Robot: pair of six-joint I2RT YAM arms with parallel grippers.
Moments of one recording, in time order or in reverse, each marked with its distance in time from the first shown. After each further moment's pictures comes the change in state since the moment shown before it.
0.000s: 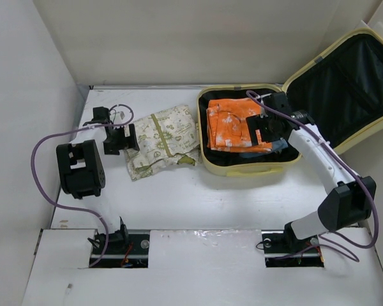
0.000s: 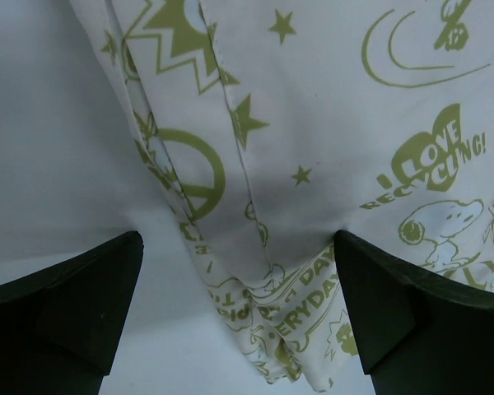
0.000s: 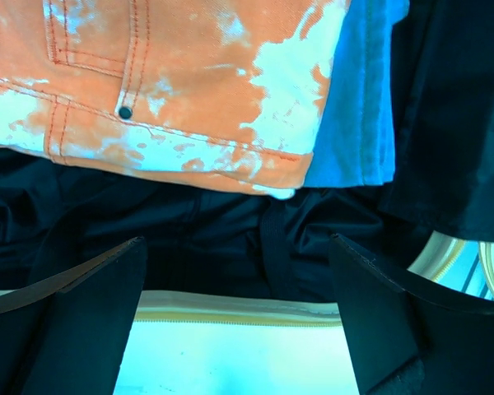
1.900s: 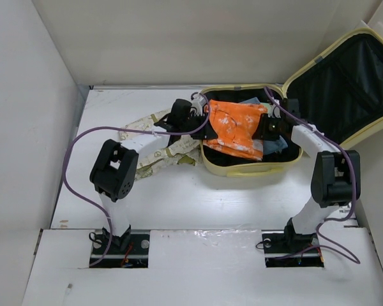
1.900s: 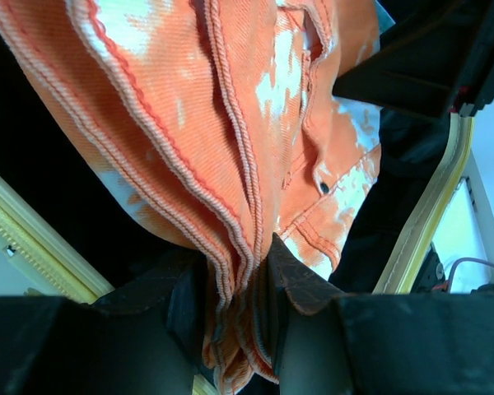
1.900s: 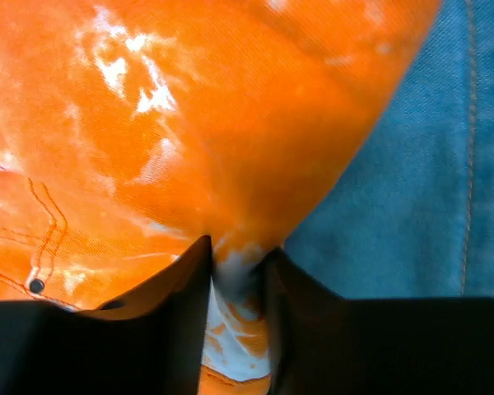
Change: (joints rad) left arm -0.713 0.050 0.114 0.555 0.200 -0.509; right arm -0.256 0.205 -0.201 0.497 -0.528 0.154
